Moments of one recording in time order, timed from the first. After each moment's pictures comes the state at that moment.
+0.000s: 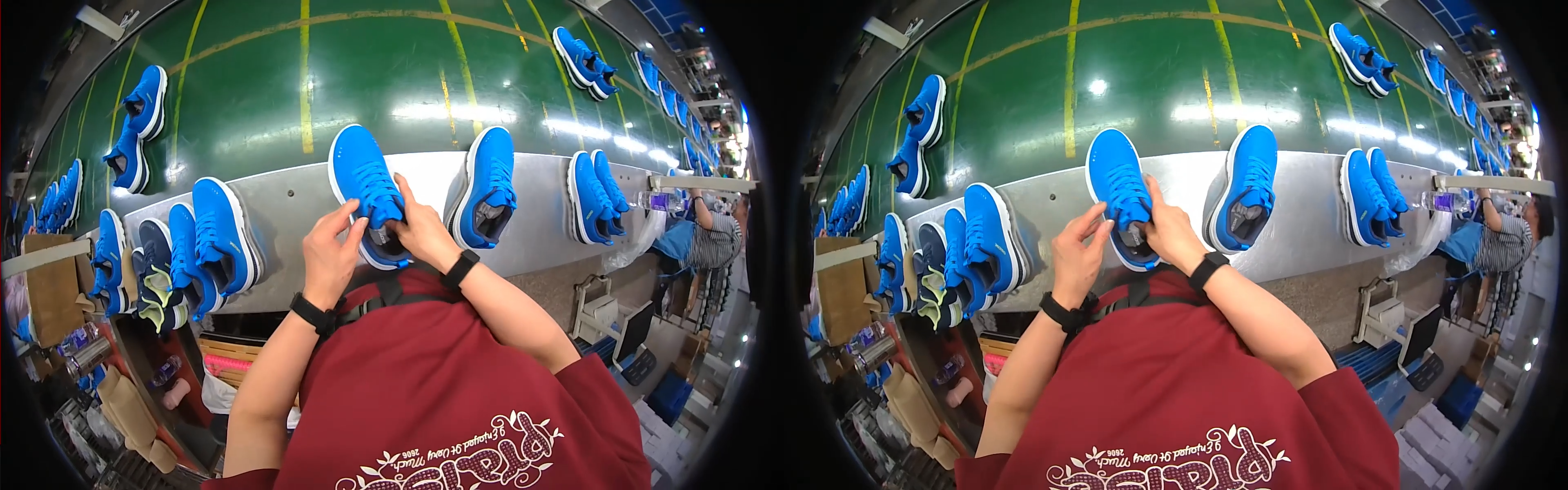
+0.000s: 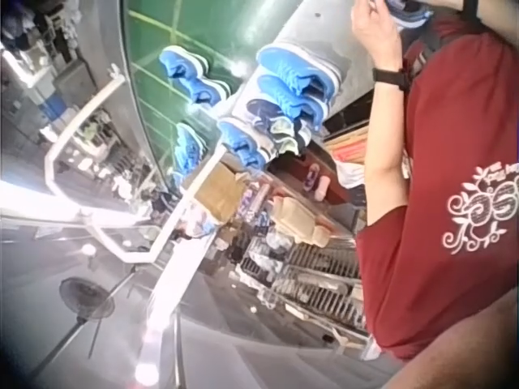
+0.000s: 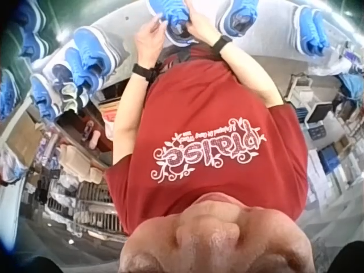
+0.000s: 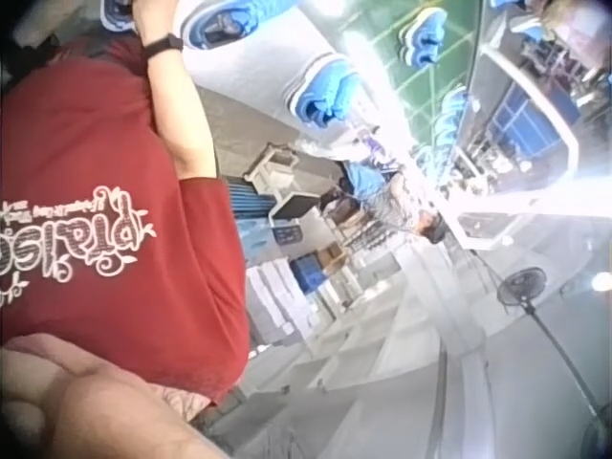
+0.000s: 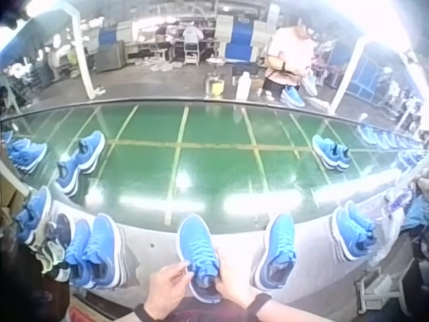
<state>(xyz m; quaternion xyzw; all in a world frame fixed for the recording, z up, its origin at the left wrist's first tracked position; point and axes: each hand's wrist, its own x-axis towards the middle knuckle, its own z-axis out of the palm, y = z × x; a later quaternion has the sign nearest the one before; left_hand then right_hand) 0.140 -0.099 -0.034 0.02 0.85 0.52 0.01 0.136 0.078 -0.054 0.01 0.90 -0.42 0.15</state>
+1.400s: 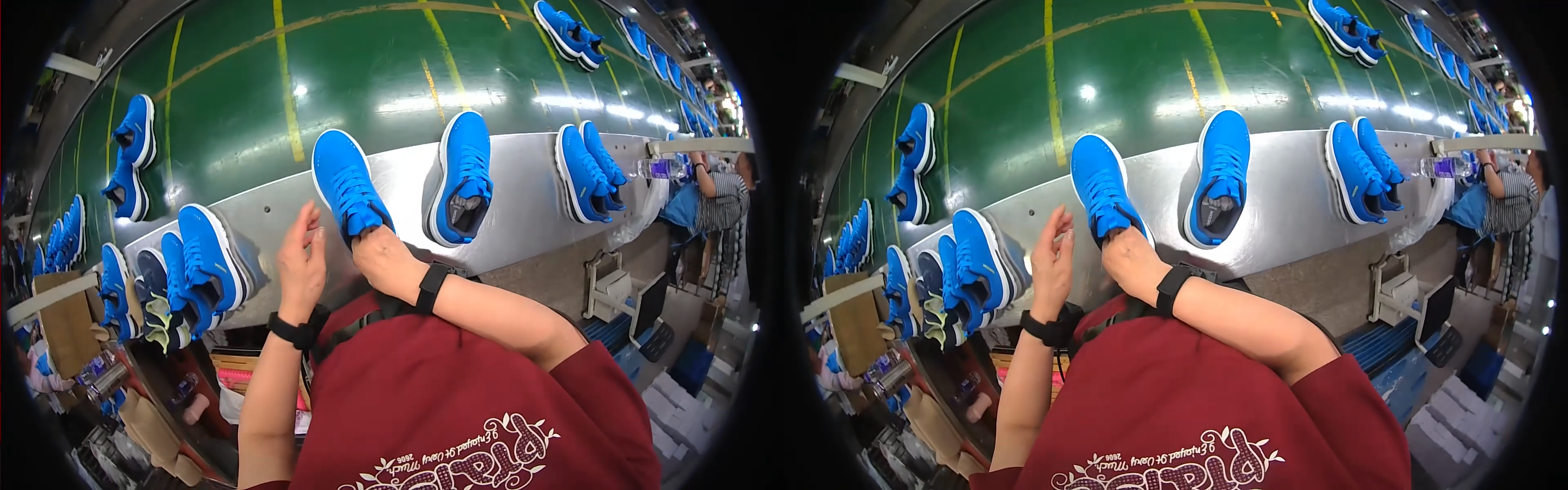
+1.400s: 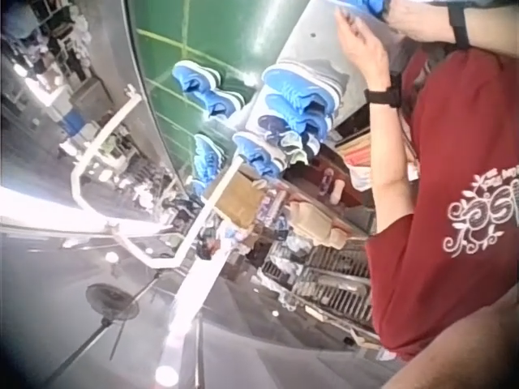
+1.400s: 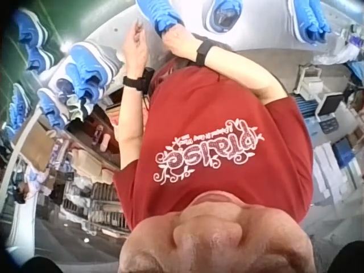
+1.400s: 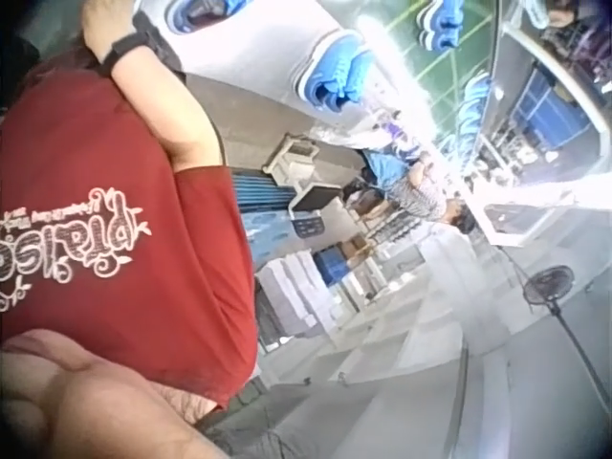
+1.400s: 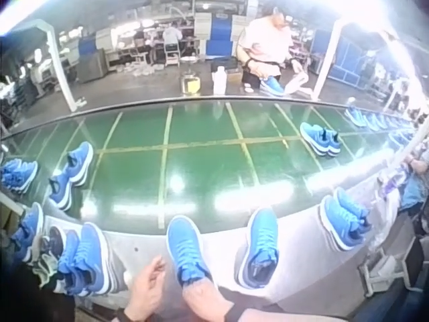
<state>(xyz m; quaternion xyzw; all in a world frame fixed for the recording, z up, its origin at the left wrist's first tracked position) 0.141 -0.097 -0.032 0.02 0.83 0.55 0.10 0.171 0.065 -0.067 -0.29 0.95 -0.13 0.04</state>
